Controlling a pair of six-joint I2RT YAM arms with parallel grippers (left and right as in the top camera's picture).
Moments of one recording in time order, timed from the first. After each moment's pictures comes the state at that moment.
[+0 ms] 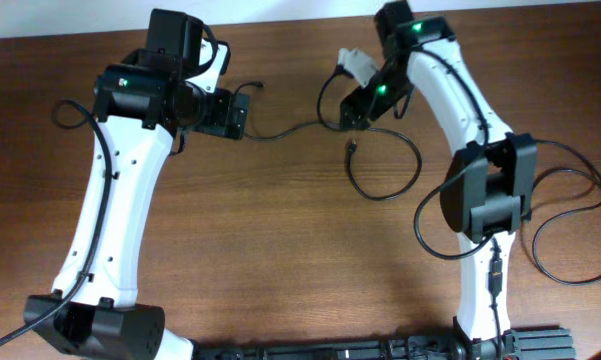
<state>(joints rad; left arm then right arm) -0.23 1.70 1.85 -1.24 -0.01 0.06 0.21 2.29 2.06 -1.20 -0.38 -0.52</state>
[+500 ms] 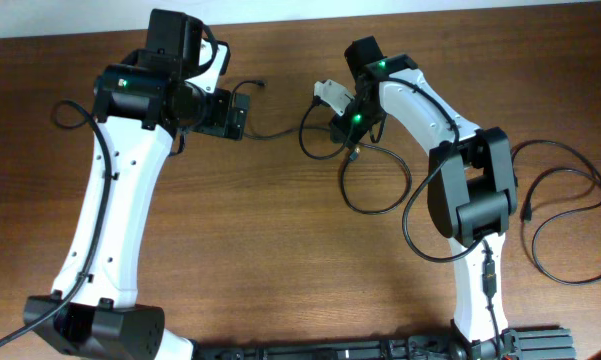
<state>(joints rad) -0.23 1.70 1.85 -1.24 -0.01 0.06 0.29 2.30 1.85 -0.97 -0.39 -0.52</state>
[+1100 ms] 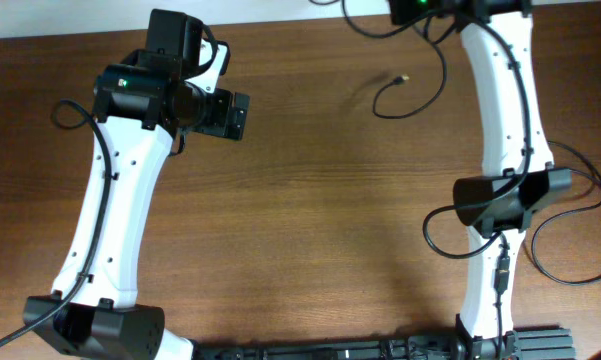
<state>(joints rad) -0.23 1.70 1.85 -1.24 -0.01 0.06 0.10 2.30 2.70 -1.16 -0.26 -0.12</state>
